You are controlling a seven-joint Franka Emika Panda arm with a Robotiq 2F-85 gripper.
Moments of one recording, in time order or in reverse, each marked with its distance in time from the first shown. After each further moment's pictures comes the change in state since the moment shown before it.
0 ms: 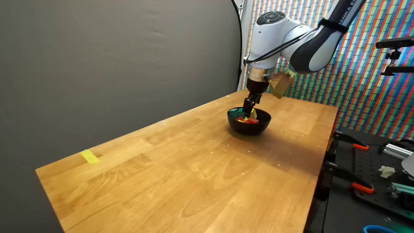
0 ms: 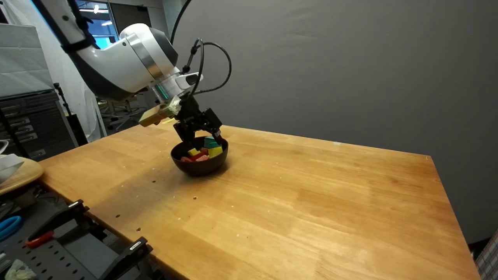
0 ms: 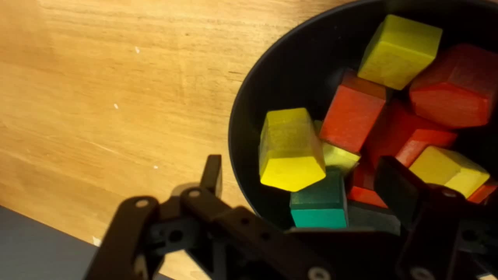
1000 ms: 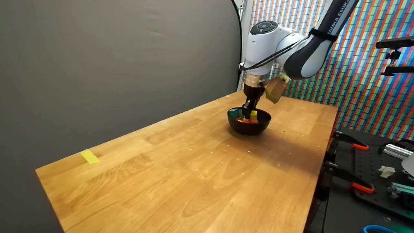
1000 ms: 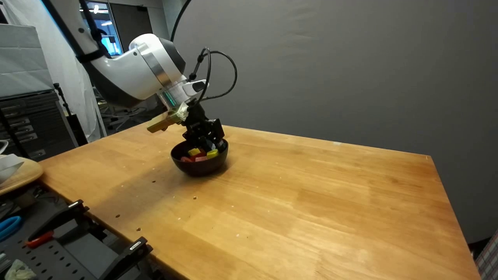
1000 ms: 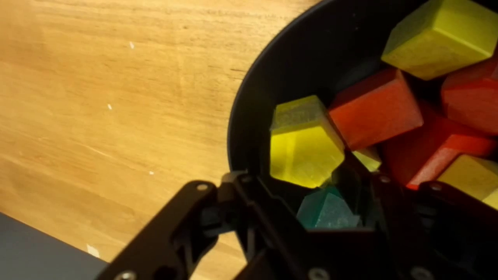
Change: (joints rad) arm -0.007 0.081 -0.001 0.057 0.003 0.004 -0.001
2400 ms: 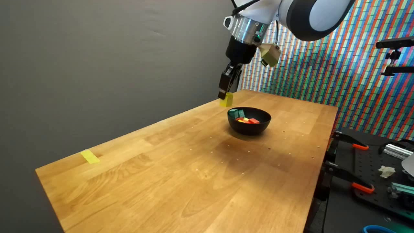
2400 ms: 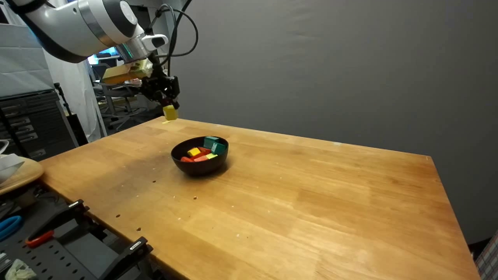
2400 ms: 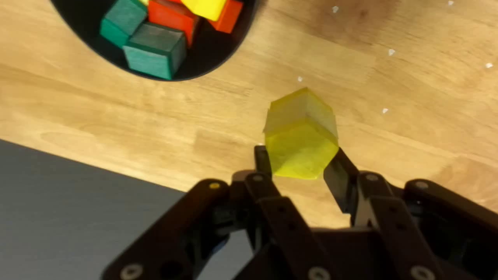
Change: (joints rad) arm -0.093 -0.278 0.353 -0.068 0.423 0.070 -0.394
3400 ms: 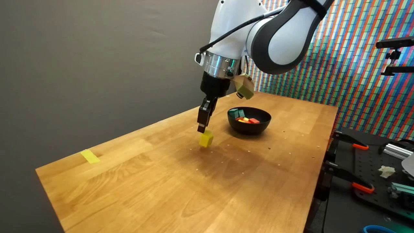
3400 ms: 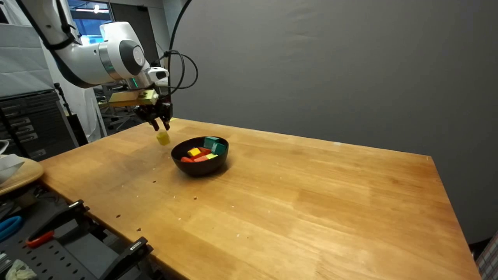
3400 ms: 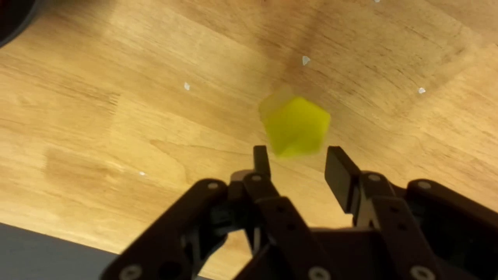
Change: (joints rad) arm 0.017 0.306 0.100 0.203 0.158 0.025 -0.179
